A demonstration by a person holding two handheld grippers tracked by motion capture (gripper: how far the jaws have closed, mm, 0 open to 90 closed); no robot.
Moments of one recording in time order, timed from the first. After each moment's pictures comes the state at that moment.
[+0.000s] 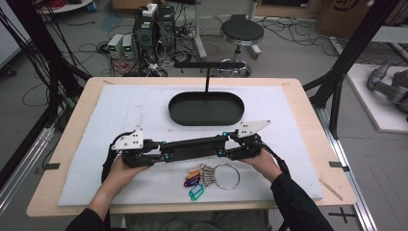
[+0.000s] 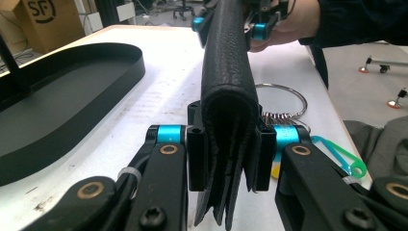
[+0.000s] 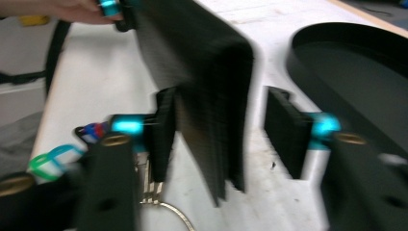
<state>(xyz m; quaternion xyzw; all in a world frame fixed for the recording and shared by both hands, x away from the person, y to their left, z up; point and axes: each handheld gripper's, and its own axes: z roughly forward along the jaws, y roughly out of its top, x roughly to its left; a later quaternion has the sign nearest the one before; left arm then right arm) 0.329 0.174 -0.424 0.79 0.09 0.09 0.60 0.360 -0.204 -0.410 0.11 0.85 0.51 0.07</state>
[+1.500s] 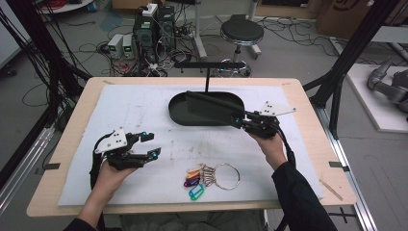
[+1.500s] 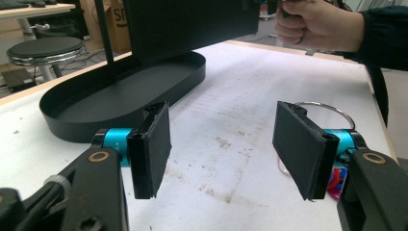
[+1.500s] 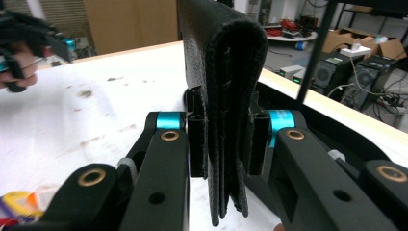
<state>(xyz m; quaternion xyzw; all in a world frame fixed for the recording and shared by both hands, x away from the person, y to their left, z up) 0.310 0.207 -0.416 0.75 0.20 0.16 0.61 0.393 -0.249 -0.382 0.22 0.77 0.58 0.18</state>
